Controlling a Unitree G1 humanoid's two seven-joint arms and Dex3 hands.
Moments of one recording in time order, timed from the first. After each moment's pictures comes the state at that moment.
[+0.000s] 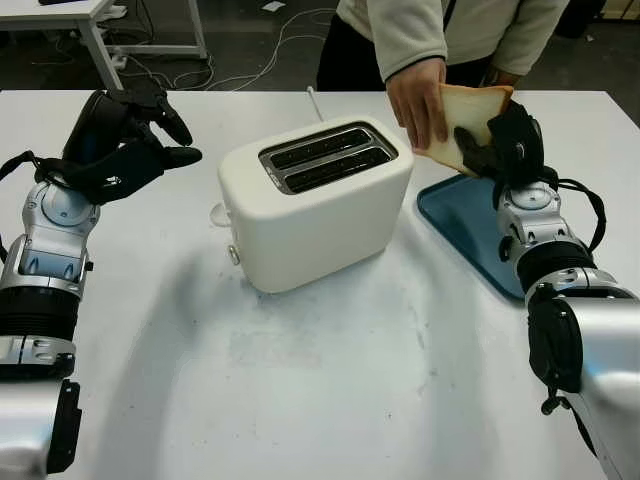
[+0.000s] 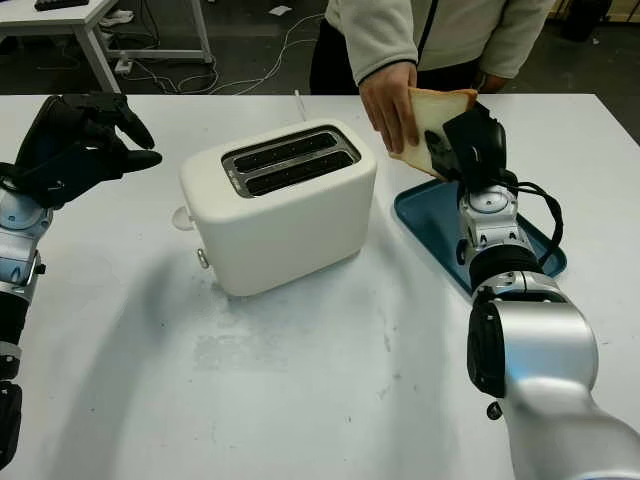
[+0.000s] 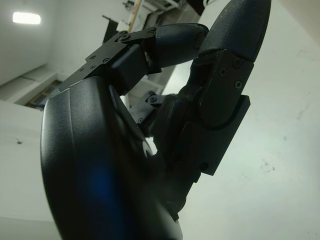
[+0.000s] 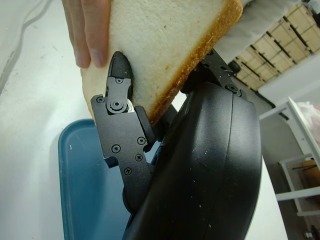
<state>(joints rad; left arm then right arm) -0.65 0.57 0.05 0.52 0.21 -0.27 -0.15 -1.01 -0.37 -0.13 1.28 -0.10 -0.21 -0.10</state>
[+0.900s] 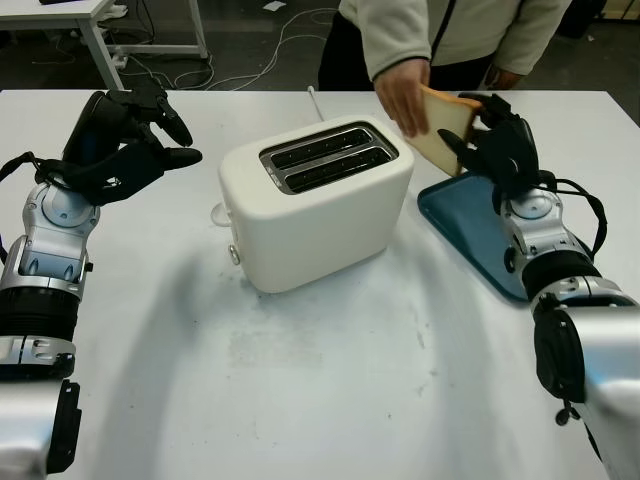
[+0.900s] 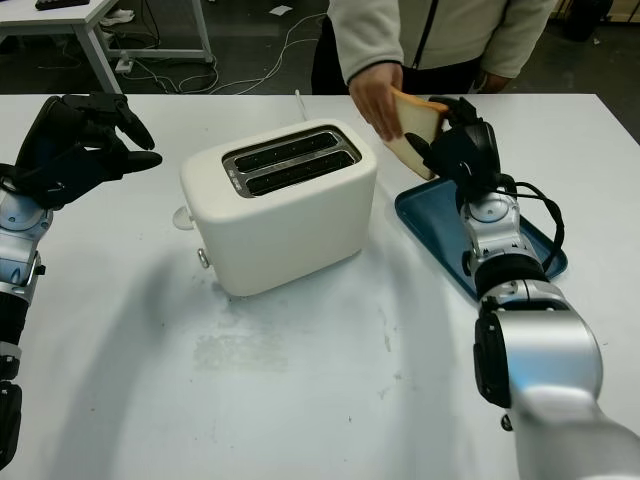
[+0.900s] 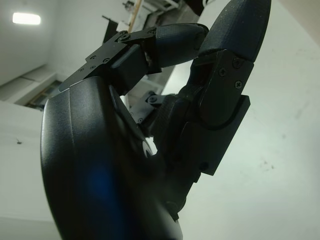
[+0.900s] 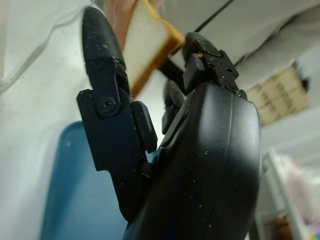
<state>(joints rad) -0.64 0.57 0.05 0.52 0.21 -0.28 -0.15 -0.93 -0.44 -0.05 1.23 -0.17 -0.50 0.01</state>
